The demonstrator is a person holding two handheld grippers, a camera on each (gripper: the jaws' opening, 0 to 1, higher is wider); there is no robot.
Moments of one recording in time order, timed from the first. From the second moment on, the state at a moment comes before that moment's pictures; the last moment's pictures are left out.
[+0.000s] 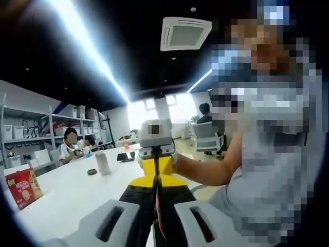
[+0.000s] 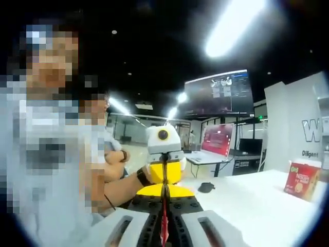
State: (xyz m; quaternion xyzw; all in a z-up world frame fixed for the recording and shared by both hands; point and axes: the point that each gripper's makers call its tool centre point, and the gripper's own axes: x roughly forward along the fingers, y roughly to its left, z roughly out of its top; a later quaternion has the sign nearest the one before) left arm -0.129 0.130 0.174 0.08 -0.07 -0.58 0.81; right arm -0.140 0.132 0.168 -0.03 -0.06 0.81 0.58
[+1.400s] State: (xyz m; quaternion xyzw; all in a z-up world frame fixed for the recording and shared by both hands) left arm -0.123 0.126 0.185 0.16 -0.12 -0.53 0.82; right arm -0.123 0.127 0.181 0.05 0.02 0.83 0.55
